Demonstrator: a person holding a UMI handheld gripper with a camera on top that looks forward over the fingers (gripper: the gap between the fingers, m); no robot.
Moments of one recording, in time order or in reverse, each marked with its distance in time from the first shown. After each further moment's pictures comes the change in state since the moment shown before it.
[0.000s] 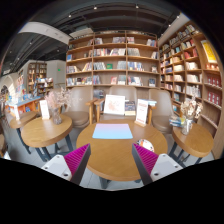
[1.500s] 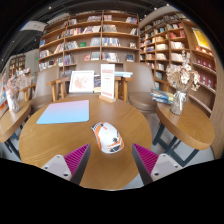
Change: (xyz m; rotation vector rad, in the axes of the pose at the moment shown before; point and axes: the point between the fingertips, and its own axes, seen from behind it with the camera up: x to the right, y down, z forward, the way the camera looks) arm 0.198 0.116 0.180 -0.202 0.210 0.072
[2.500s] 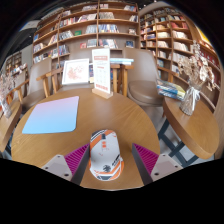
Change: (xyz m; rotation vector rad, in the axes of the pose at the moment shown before) arm 0.015 -0.019 0.098 -0.149 -0.007 0.023
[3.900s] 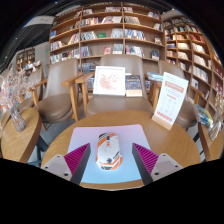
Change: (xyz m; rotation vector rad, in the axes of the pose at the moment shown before) arm -0.248 -0.108 0.038 0.054 -0.134 -0.087
